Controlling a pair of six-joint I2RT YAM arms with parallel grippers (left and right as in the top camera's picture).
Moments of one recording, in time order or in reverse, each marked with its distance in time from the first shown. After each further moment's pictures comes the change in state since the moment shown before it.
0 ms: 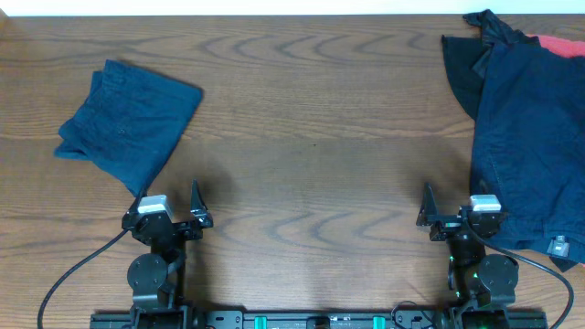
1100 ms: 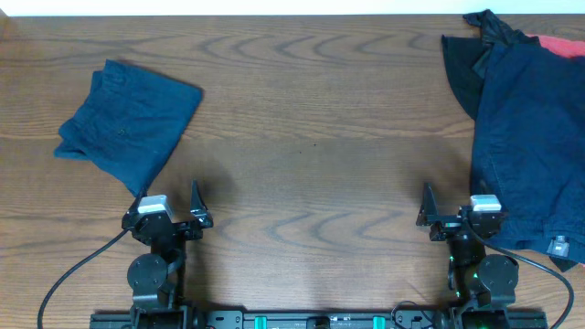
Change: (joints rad) left arm 0.000 0.000 0.000 0.000 0.000 0.000; right arm 0.000 0.000 0.000 0.004 -0.003 0.001
